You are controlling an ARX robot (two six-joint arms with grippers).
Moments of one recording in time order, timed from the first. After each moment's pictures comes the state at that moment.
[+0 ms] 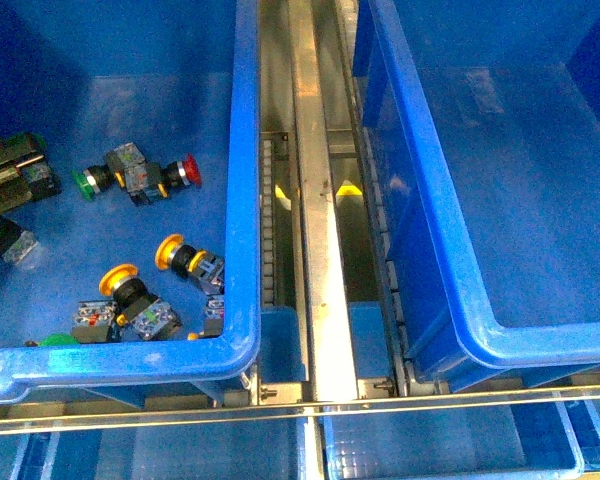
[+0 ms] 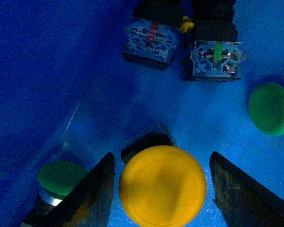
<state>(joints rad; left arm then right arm) 0.02 2.01 0.94 0.21 -0.16 -0.46 0.00 0.00 0.02 0.00 0.00 -0.01</state>
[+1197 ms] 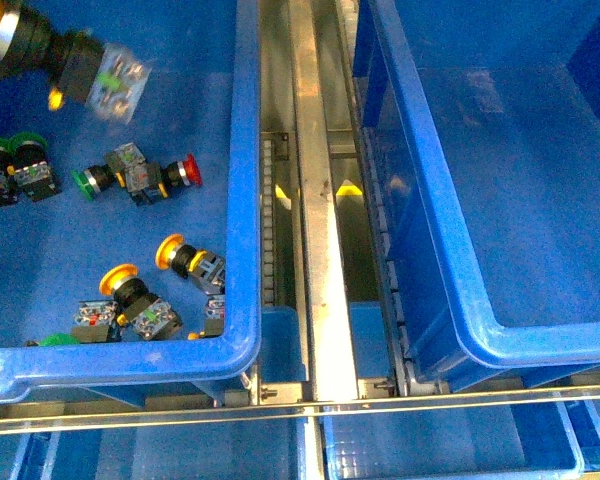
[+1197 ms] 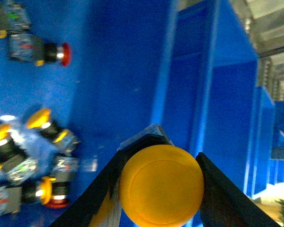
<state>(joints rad) -0.11 1.31 0.67 0.20 0.52 -0.74 0.00 0.00 0.02 0.00 0.00 -0.01</state>
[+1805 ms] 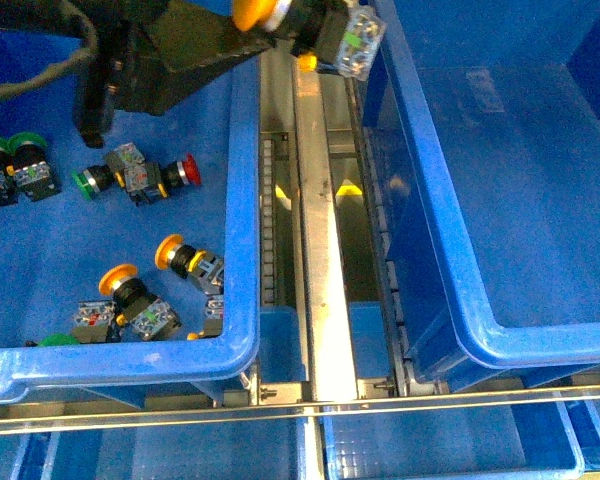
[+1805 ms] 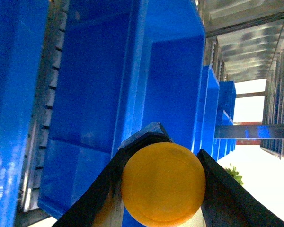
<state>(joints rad) -0.42 1.60 0.79 0.54 0.43 -1.05 0.00 0.00 0.02 0.00 0.00 -0.01</state>
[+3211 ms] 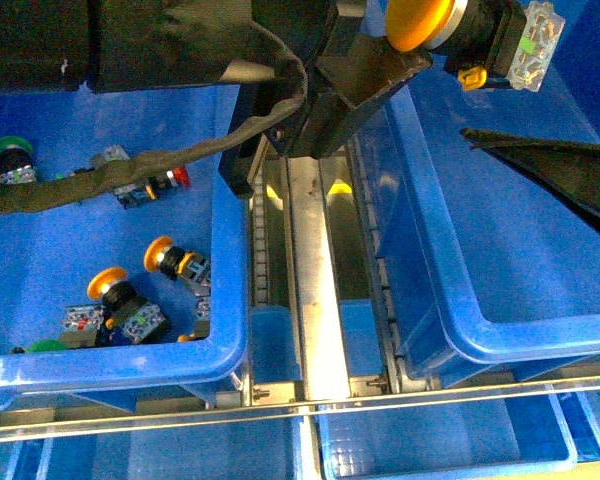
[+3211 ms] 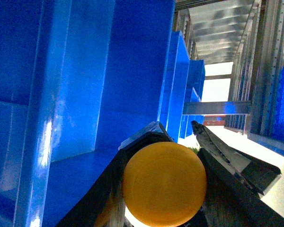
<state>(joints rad) -0.64 1.66 0.78 0.72 0.35 -1.25 0.24 1.22 0.44 0.51 -0.45 -0.95</state>
